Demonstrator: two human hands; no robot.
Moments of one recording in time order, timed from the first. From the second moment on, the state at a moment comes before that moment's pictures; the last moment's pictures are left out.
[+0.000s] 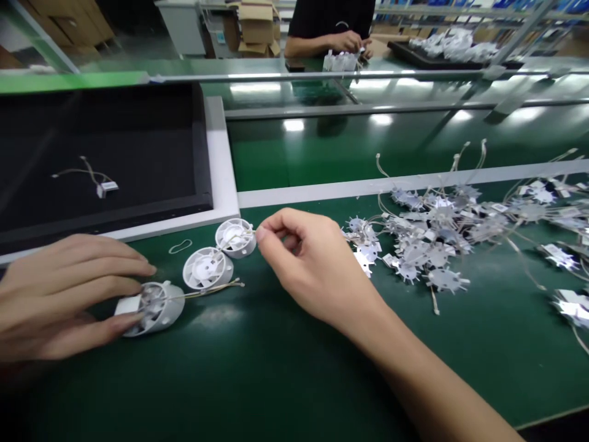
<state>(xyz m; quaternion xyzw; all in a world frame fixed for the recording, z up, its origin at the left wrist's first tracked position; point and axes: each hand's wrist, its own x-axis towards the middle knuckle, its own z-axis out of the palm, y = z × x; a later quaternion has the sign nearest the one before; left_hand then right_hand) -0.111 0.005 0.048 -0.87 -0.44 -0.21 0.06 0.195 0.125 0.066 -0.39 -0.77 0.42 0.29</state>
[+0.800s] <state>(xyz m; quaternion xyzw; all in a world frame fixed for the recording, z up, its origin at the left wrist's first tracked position) -0.085 -0.003 0.047 -0.86 -0.43 -0.27 0.08 0.200 0.101 0.075 -0.18 -0.69 0.67 0.21</state>
